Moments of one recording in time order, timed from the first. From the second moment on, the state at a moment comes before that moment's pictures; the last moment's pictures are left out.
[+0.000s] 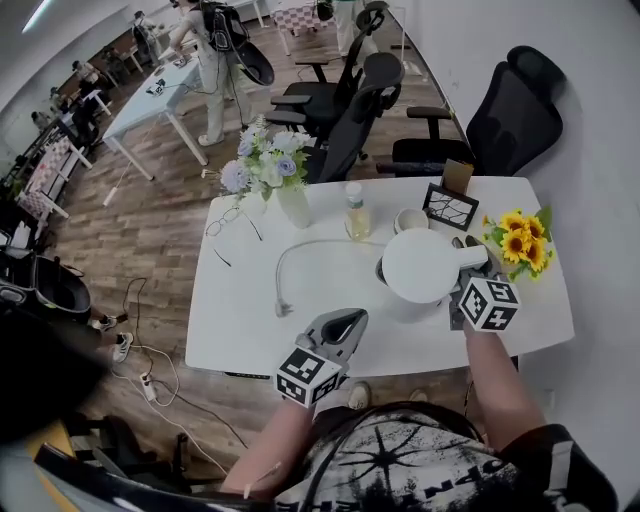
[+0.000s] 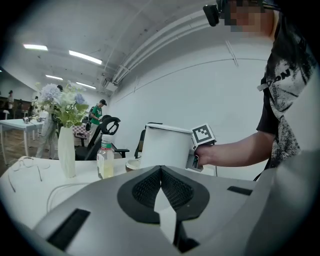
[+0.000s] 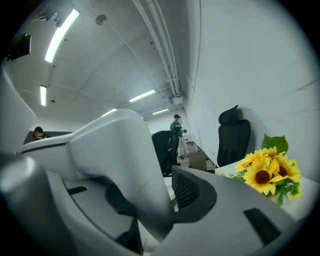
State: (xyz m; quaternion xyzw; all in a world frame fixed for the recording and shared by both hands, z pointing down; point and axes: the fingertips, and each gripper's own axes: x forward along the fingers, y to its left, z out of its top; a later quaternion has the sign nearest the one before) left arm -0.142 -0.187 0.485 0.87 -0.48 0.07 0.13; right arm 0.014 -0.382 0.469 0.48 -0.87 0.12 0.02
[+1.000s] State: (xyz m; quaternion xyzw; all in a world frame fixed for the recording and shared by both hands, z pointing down) left arm -0.223 -0.152 0.501 0.82 -0.55 0.08 0.16; right arm -0.119 -0.378 0.506 0.38 -0.91 0.15 0.03
